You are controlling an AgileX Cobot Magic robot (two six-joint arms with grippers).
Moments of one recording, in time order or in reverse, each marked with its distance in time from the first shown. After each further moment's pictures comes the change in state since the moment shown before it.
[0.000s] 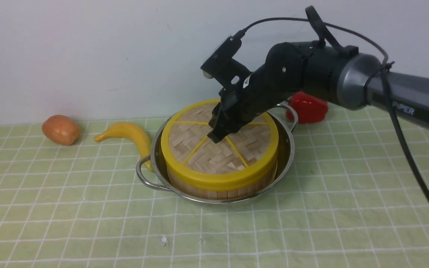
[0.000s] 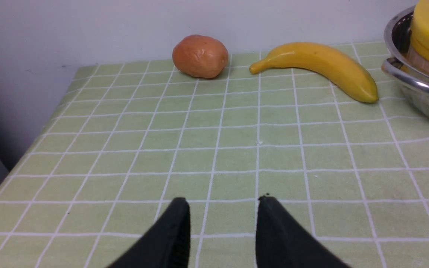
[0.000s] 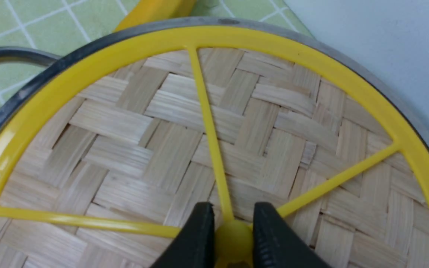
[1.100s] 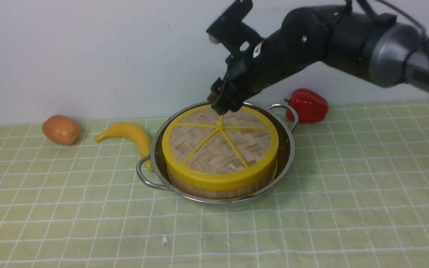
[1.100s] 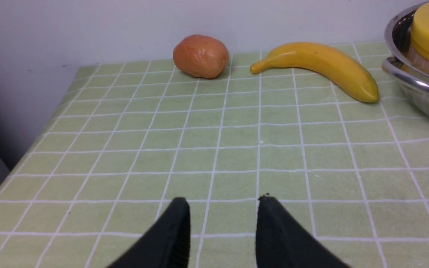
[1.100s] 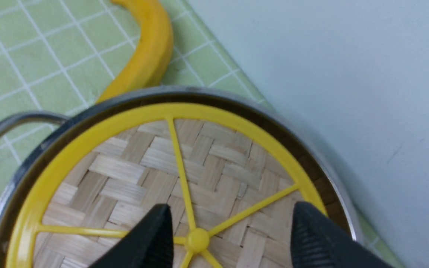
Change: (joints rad) right arm 0.000 -0.176 0.000 -0.088 0.030 0.078; left arm 0.000 0.000 0.000 0.000 0.000 0.000
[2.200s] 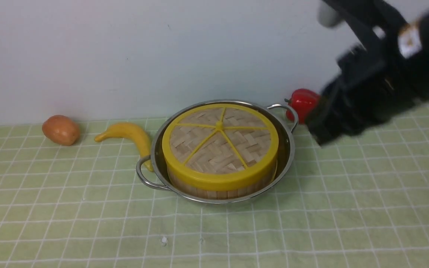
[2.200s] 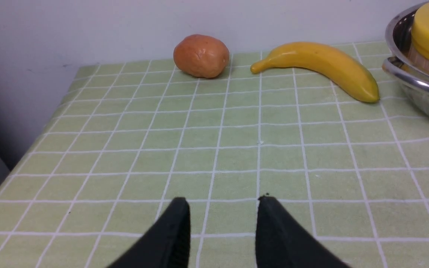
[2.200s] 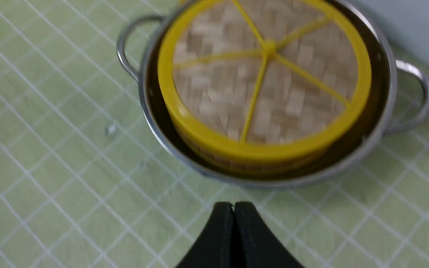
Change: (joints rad) right arm -0.002 -0.664 0.565 -0.077 0.261 0.359; left arm 0.000 0.000 0.000 0.000 0.000 0.000
